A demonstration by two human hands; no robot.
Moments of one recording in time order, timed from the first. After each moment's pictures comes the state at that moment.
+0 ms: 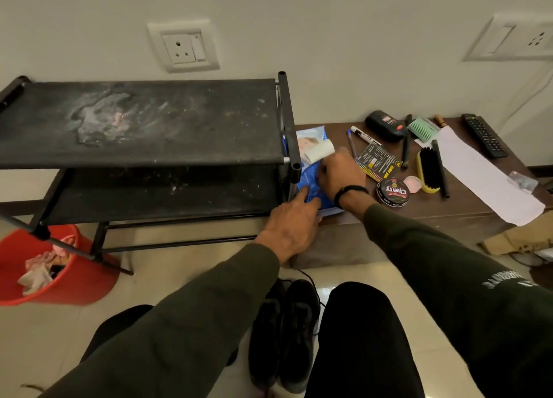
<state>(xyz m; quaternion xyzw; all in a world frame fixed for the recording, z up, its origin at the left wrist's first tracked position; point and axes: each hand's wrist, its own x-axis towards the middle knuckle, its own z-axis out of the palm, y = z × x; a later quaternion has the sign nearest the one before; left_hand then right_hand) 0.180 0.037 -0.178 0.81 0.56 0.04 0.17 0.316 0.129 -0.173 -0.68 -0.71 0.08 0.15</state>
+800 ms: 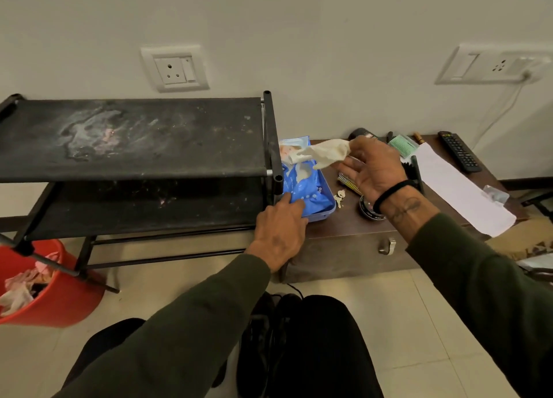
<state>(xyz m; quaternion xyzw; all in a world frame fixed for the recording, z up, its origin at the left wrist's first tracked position) 0.189 0.034 -0.151 0.78 0.61 0.09 0.14 0.366 0.104 -0.081 -0.50 -0.28 0.58 0.58</state>
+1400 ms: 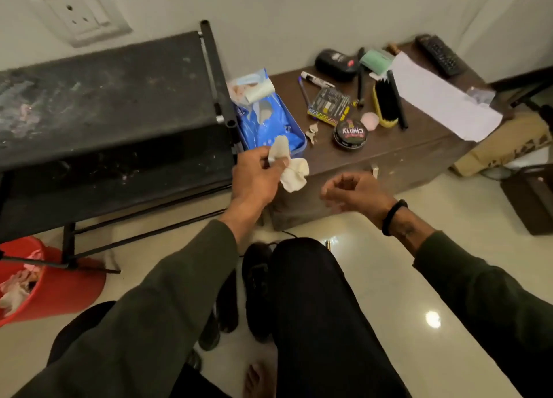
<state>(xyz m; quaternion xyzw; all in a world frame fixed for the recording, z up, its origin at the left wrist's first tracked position) 0.209 0.024 -0.168 0.53 0.61 0.37 0.46 0.431 -0.012 -0.215 -0.63 -0.45 0.56 0.30</state>
